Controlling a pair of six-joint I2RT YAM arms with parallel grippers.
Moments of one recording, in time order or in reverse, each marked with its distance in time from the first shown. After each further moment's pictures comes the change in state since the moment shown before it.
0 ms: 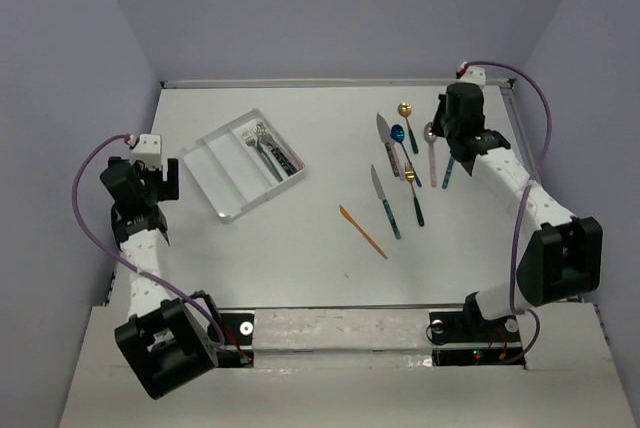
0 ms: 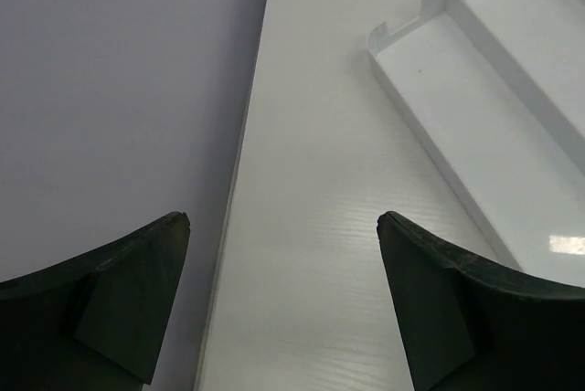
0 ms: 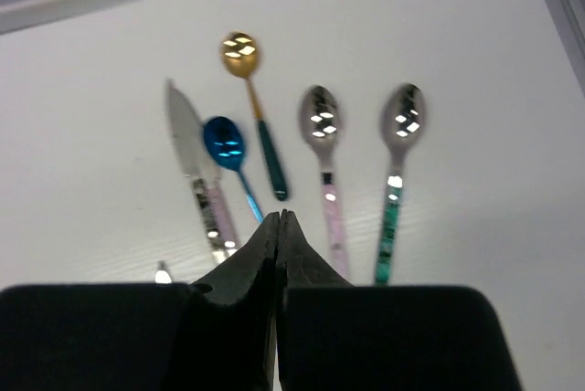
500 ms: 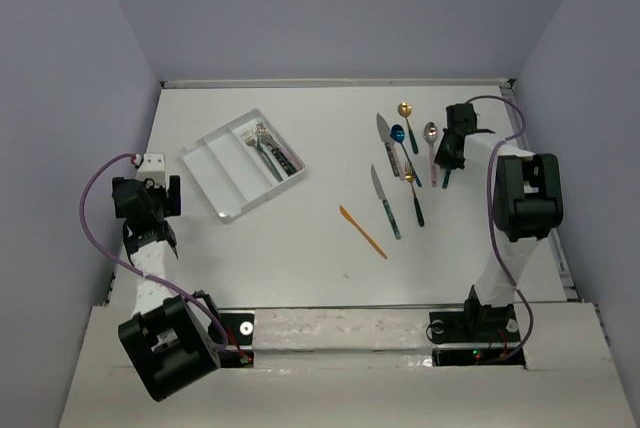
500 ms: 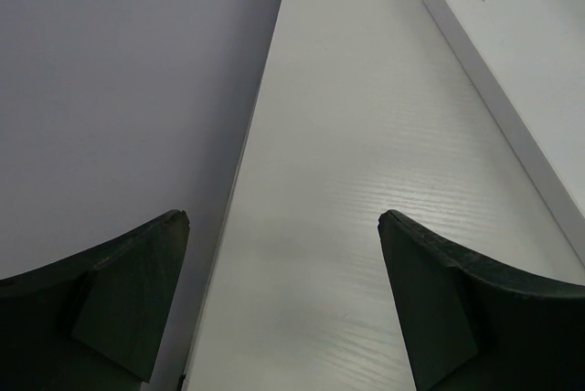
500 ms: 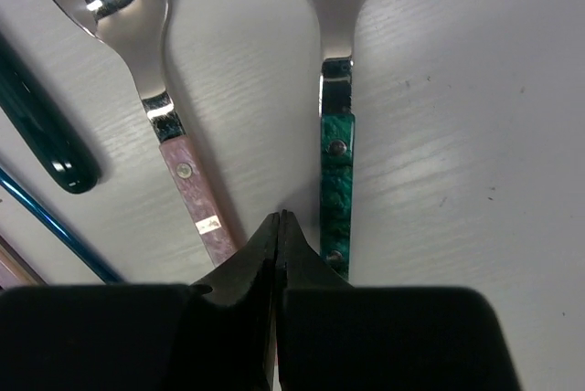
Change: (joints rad) left arm 0.010 -0.016 -0.139 0.109 -0.098 0.012; right arm -0.136 0.441 0.066 -0.082 -0.116 0.103
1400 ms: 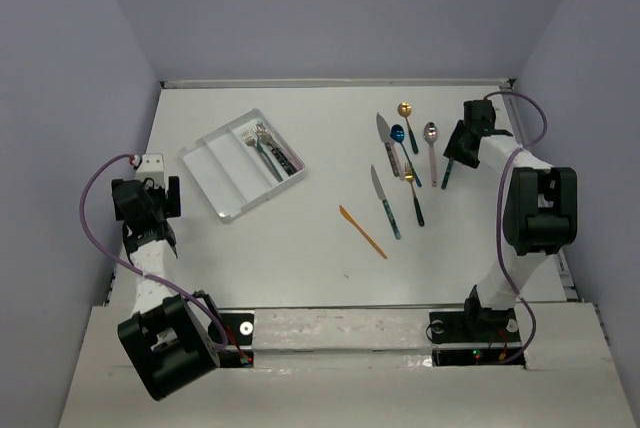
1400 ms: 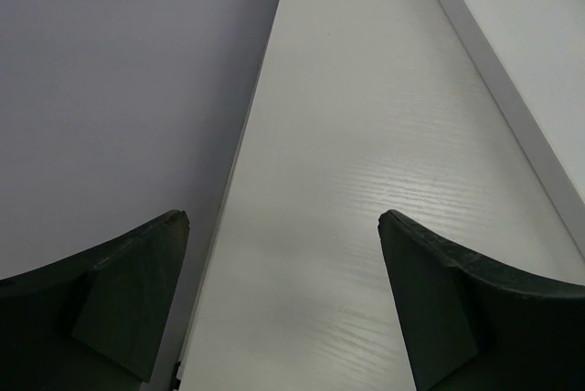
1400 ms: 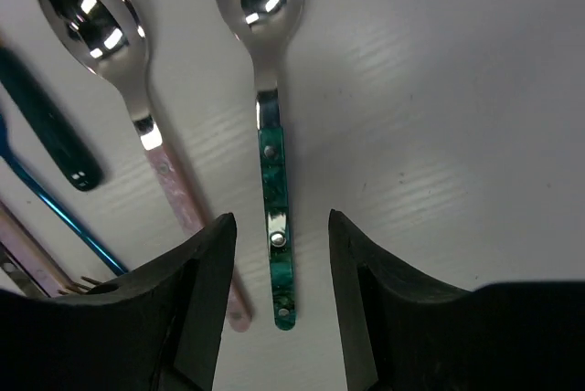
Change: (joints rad) left arm 0.000 0.005 0.011 -0.033 -0.020 -0.019; right arm -0.040 -0.166 -0.035 0.032 -0.034 -0.010
